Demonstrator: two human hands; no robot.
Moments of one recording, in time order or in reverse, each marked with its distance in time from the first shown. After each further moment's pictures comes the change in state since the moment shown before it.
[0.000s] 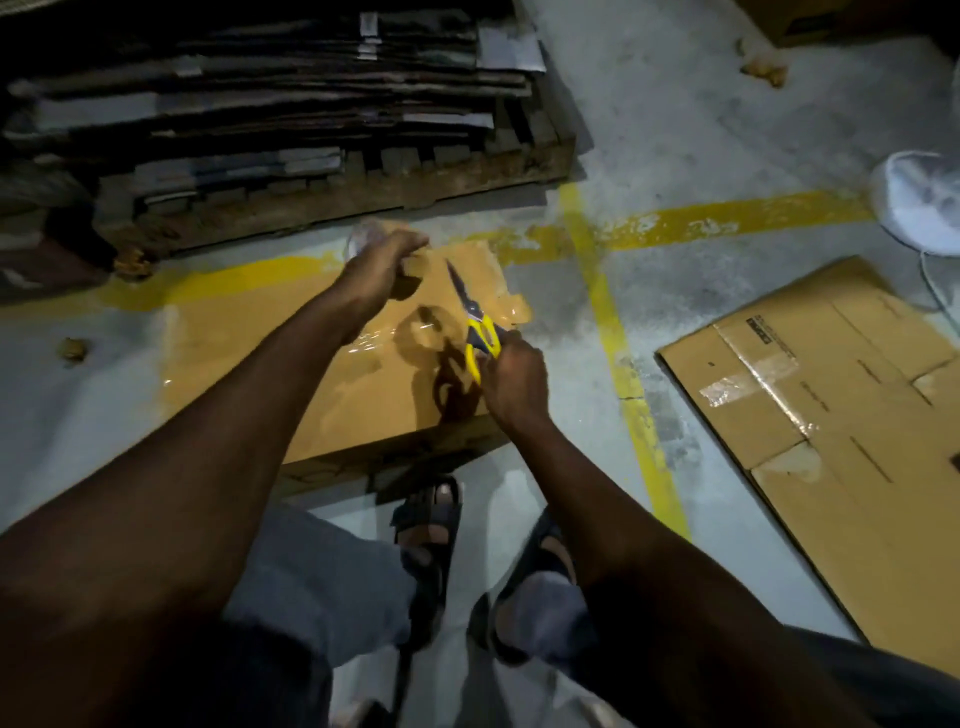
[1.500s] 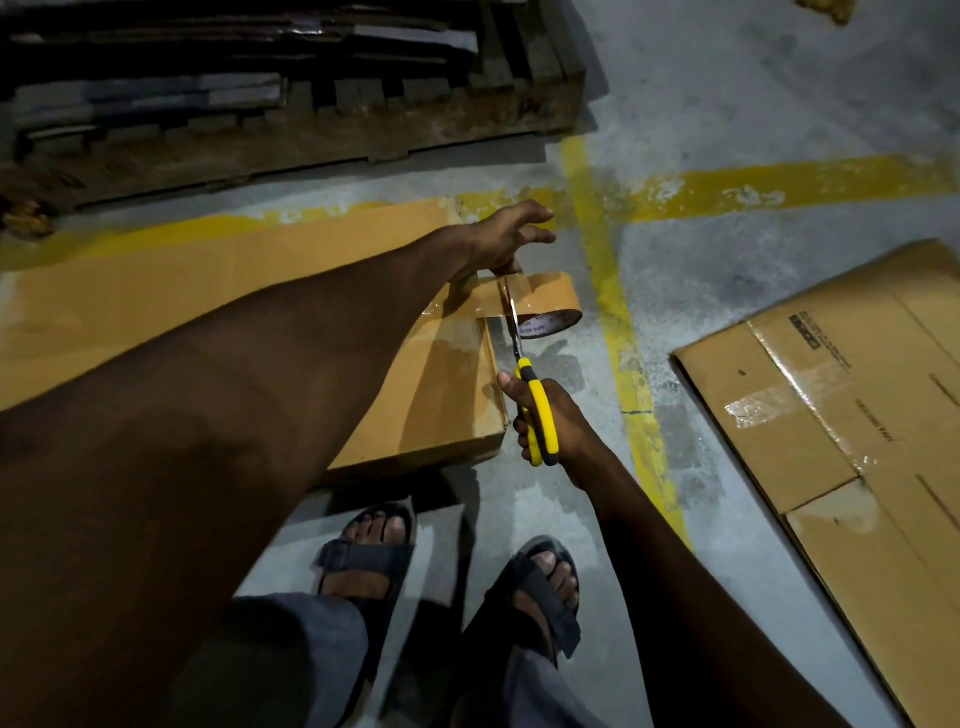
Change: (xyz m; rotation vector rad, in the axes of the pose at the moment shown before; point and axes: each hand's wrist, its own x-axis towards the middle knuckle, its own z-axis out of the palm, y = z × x) left_hand 0.178 -0.038 0.186 0.171 -0.604 0.027; right_hand 0.060 0.148 0.021 0.815 -0.613 0.528
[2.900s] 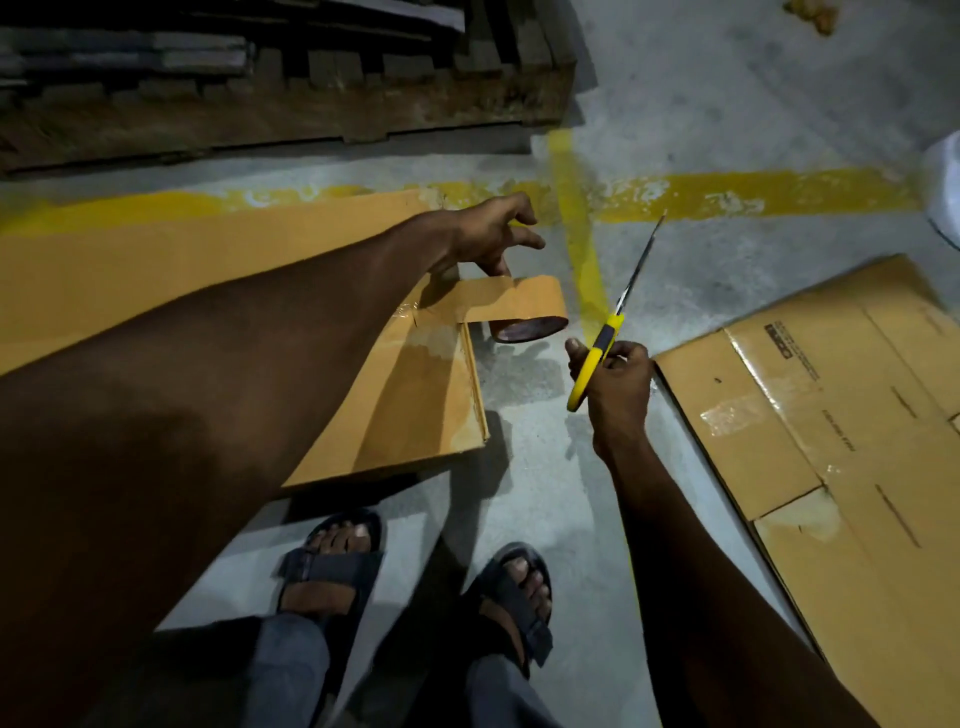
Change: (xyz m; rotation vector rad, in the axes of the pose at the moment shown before) left_hand 0.042 -0.017 -0.018 -0.124 -0.103 -0.080; right_hand 0.027 -0.010 -0.061 0.002 0.701 -0.344
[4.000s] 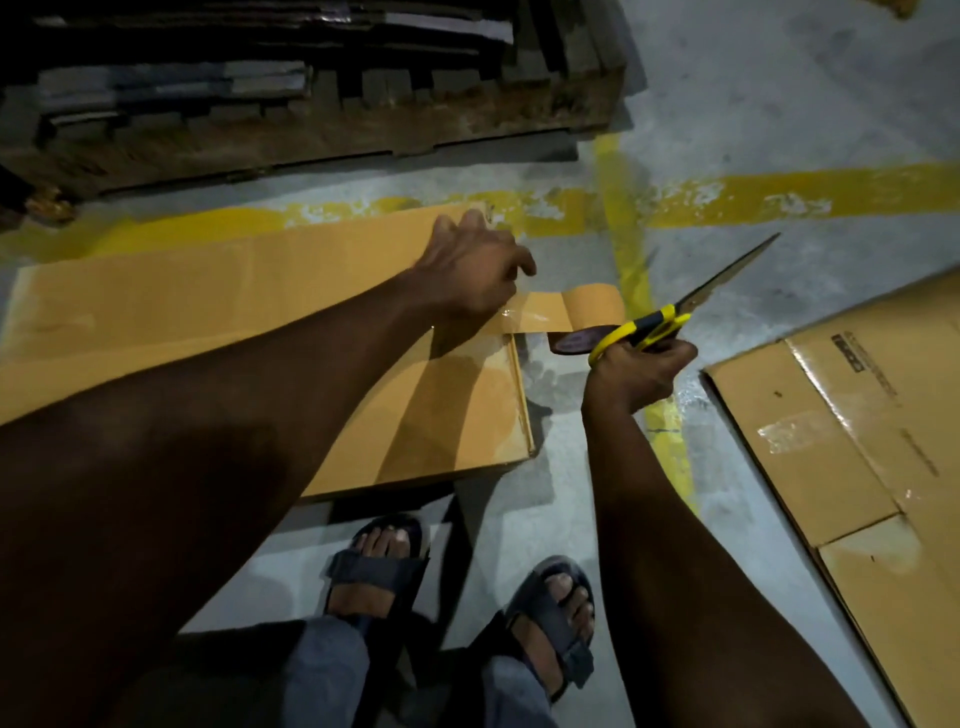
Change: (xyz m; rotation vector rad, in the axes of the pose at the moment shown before) left_hand -0.053 -0.034 -0.011 1.200 0.426 0.260; right_hand 0.007 -0.027 0.067 0.038 0.659 0.029
